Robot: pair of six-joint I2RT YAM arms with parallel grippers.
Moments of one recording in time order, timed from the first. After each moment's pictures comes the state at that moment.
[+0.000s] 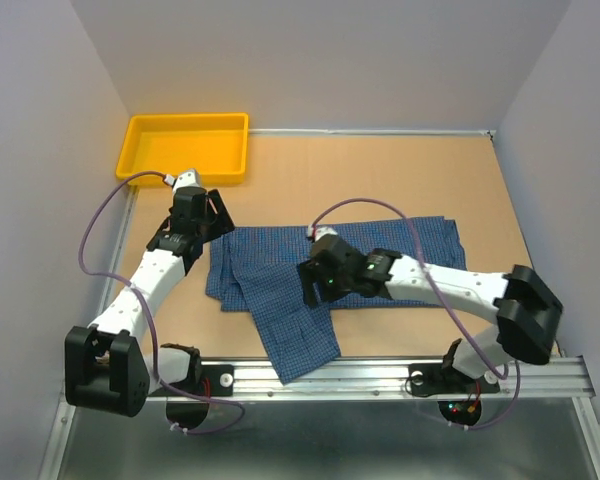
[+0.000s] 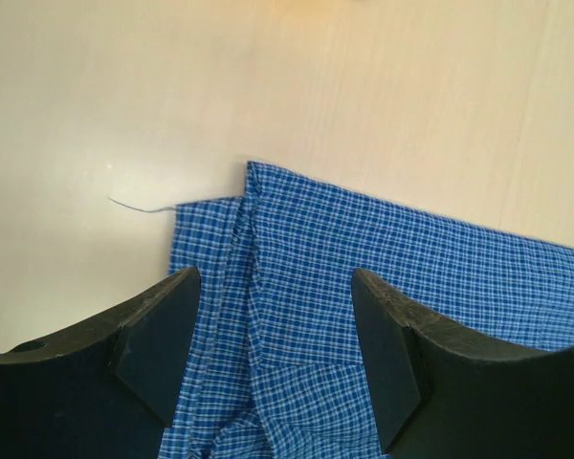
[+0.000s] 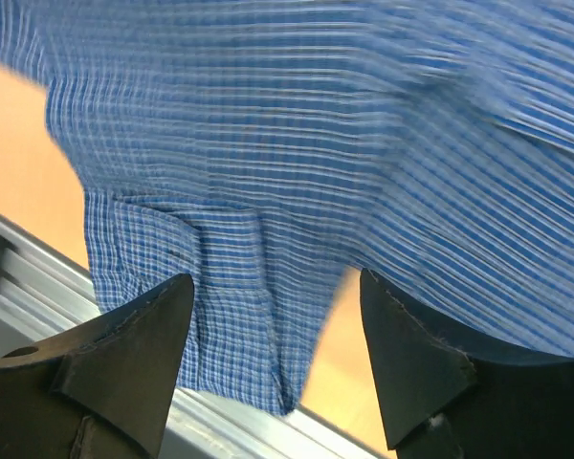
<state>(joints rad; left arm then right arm) -0.21 1.18 0.81 -0.29 -0.17 -0.50 0.97 1.43 0.99 -0.47 0.11 0.60</state>
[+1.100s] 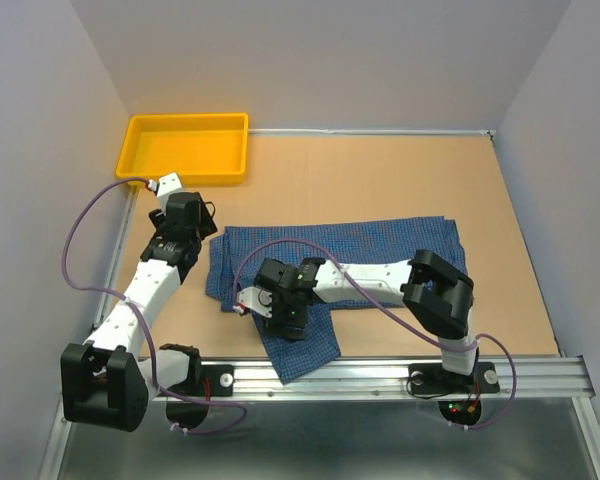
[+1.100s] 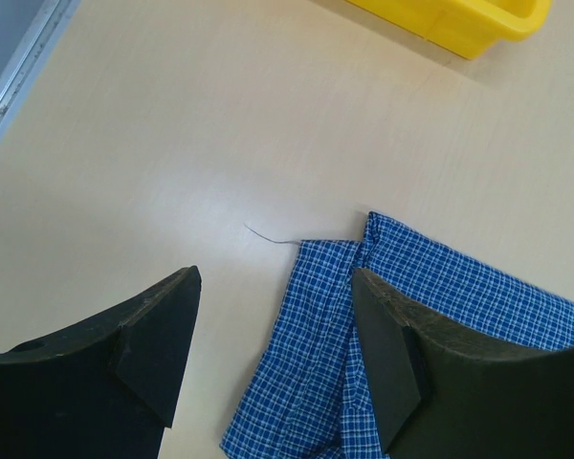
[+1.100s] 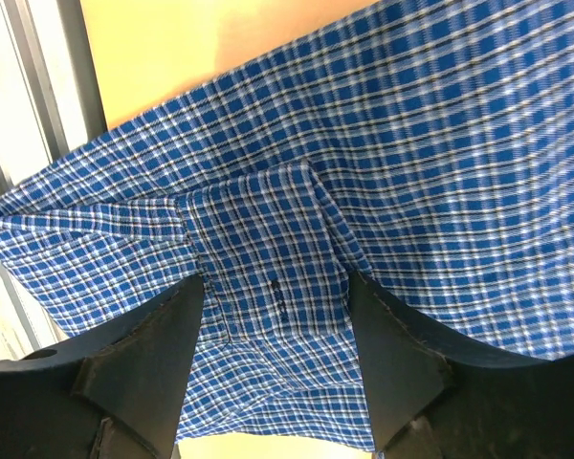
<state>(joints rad) -0.18 1.10 0.76 -0.28 -0.43 -0.43 1.19 1.95 1.38 -0.67 -0.26 -0.34</state>
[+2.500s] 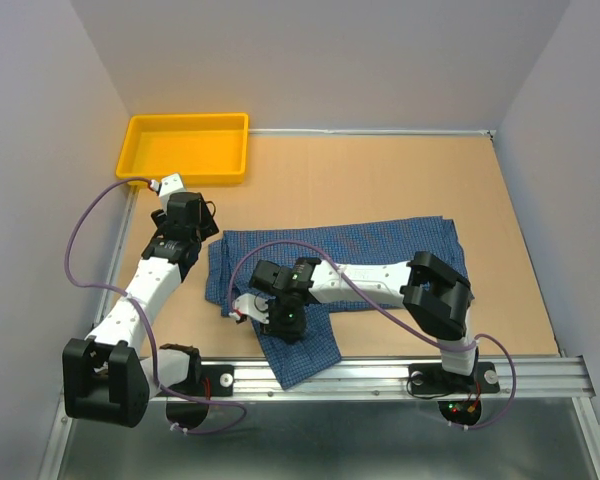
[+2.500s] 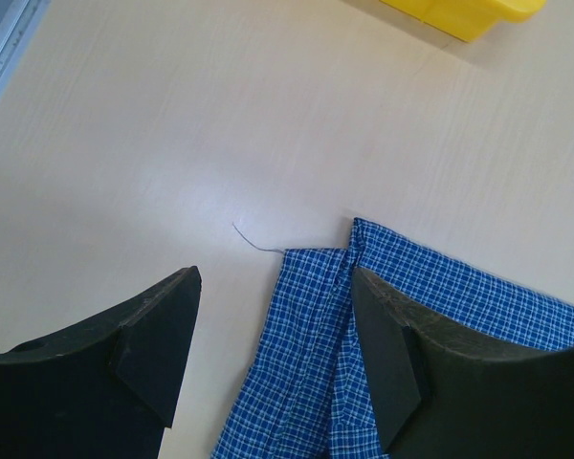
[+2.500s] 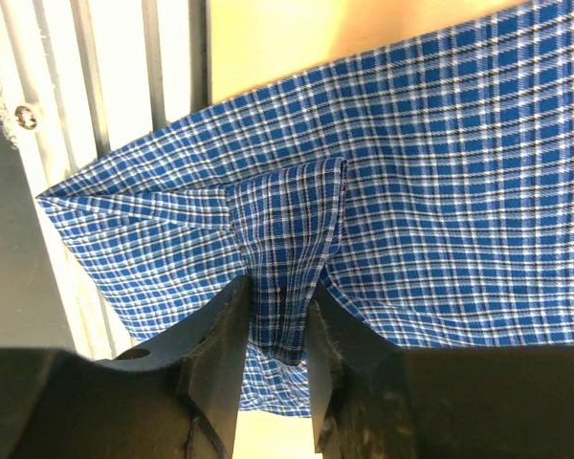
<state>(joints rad) -0.17 1.12 0.76 -0.28 -0.40 -0.43 1.21 1.97 1.44 -0.78 -0.37 -0.37</state>
